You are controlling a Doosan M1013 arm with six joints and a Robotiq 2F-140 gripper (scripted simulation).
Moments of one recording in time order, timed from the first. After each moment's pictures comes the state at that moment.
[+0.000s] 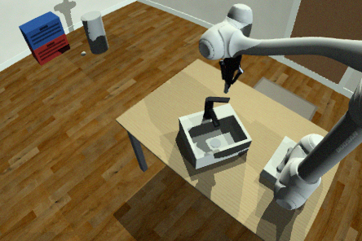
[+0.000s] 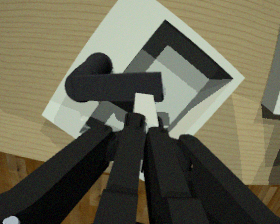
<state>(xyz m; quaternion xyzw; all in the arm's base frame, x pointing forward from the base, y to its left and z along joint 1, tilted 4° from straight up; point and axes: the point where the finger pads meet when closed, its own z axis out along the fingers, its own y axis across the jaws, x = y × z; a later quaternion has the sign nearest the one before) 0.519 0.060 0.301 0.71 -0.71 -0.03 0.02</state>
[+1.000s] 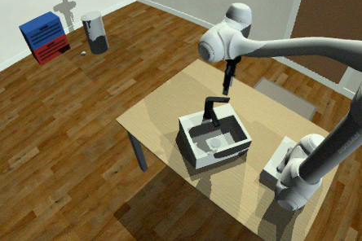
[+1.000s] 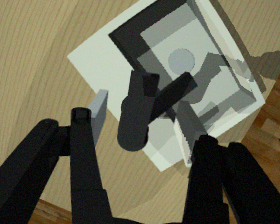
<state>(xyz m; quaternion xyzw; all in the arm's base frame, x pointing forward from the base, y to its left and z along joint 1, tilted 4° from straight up) 0.518 0.059 0.309 0.14 -0.99 0.01 0.03</state>
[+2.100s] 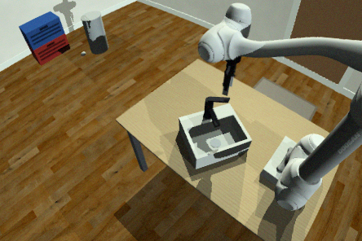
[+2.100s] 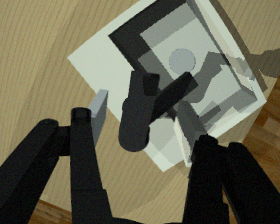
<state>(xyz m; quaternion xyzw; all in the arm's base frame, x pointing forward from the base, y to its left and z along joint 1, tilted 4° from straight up) 0.518 0.059 0.309 0.14 -0.99 0.01 0.03</state>
